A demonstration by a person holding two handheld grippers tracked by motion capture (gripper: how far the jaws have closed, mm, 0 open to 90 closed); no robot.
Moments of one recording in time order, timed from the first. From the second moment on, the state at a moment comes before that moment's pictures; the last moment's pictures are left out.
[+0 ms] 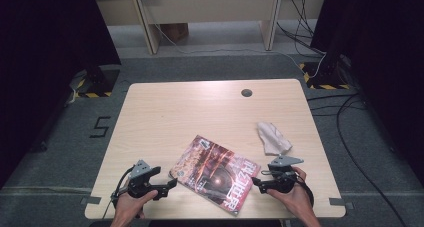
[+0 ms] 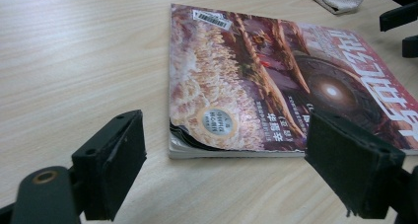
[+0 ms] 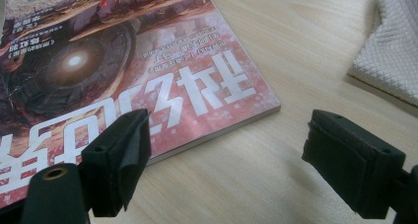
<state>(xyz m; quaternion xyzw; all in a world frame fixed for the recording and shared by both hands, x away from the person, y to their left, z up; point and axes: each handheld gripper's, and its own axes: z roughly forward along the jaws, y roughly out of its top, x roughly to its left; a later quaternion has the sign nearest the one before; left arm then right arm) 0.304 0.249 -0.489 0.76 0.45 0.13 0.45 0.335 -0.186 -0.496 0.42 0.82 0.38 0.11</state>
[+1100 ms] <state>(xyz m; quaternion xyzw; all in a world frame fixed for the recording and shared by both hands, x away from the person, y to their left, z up) 0.350 0.238 -0.501 0.79 0.45 0.15 0.38 0.291 -0.127 -0.497 0.34 0.85 0.40 0.07</state>
